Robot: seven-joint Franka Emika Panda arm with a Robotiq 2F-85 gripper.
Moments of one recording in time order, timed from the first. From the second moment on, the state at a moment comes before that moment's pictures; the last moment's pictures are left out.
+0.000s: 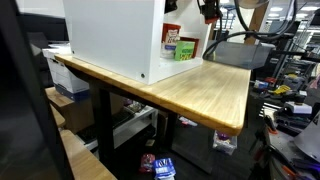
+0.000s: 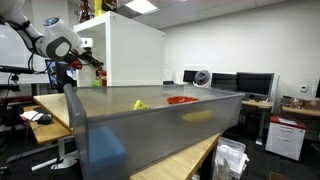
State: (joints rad) arm 0.52 -0.12 -0.03 -2.44 0.28 3.35 0.19
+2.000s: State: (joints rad) arm 0.18 -0.17 0.35 -2.43 0.70 3.35 -0.28
